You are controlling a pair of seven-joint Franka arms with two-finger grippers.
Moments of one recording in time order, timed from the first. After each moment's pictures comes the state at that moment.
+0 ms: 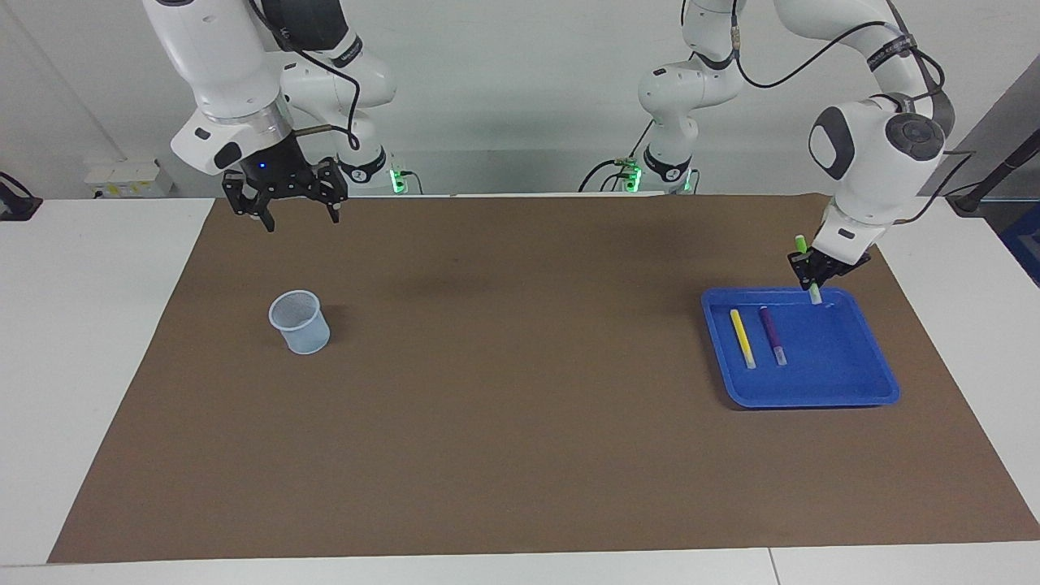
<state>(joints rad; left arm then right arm) 0.24 0.08 -0.10 -2.06 0.14 2.15 0.09 0.07 -0.01 0.01 -1.65 0.01 1.62 -0.03</state>
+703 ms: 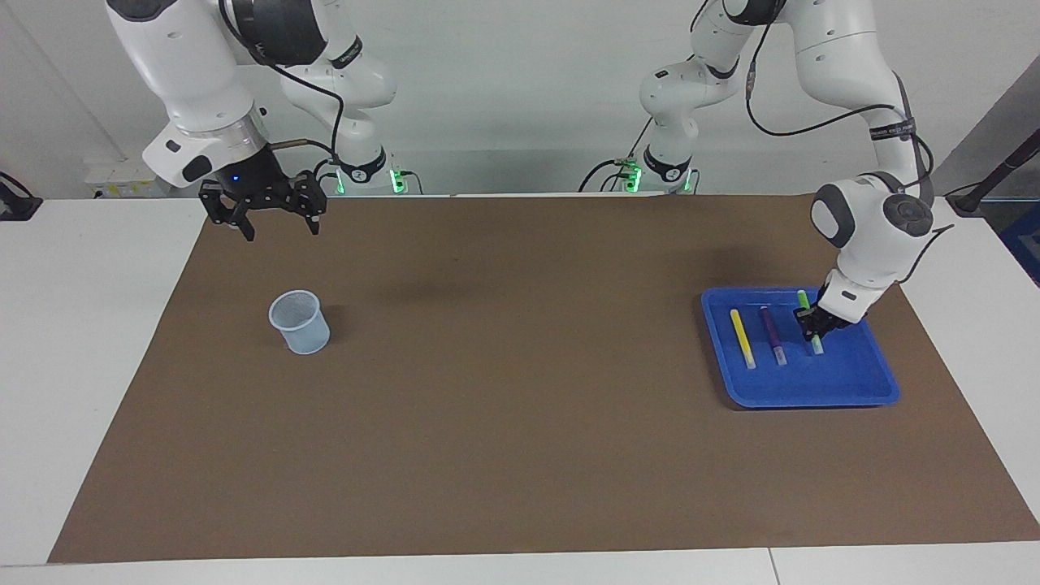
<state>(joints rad) 0.29 0.28 -0.10 -2.06 0.14 2.39 0.11 0.03 -0.02 0.03 -1.65 0.01 1.62 -0.03</state>
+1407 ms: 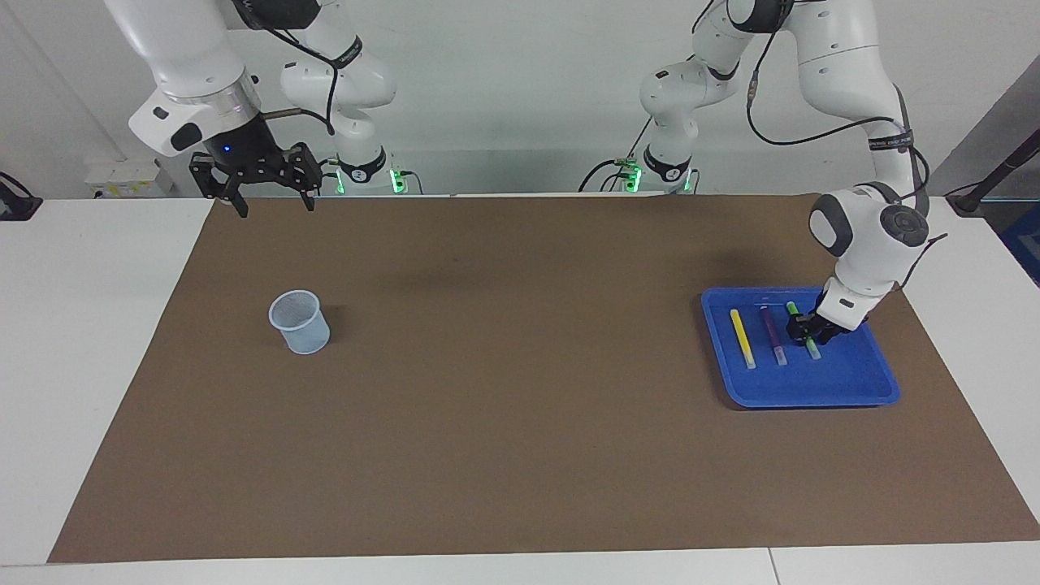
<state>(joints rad) 0.30 0.30 -0.10 -2.06 0.14 2.40 0.12 0.03 -0.01 0.03 -1.55 0.01 1.50 -0.03</state>
